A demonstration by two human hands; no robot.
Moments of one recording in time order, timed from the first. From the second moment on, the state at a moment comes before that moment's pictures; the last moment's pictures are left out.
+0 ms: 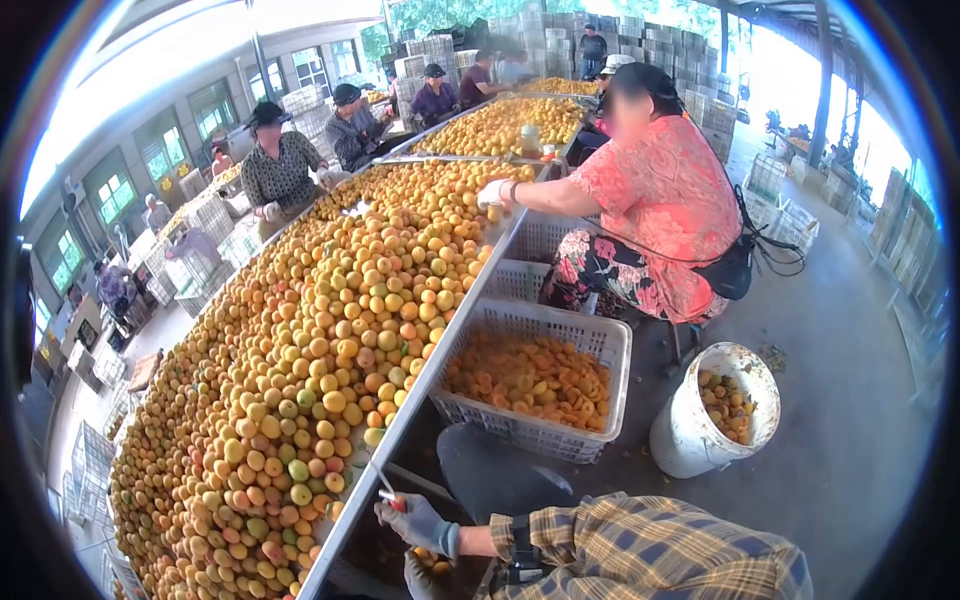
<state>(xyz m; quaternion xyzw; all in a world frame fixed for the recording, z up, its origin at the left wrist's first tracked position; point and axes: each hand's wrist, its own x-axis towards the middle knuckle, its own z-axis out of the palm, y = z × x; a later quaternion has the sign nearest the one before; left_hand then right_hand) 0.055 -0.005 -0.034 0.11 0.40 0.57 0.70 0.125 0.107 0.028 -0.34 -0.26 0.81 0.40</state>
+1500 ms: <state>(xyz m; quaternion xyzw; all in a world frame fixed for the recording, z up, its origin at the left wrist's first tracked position) 0.044 0.006 -0.004 -0.07 0.40 0.64 0.65 0.090 0.102 0.012 -0.27 -0.34 0.80 0.41</state>
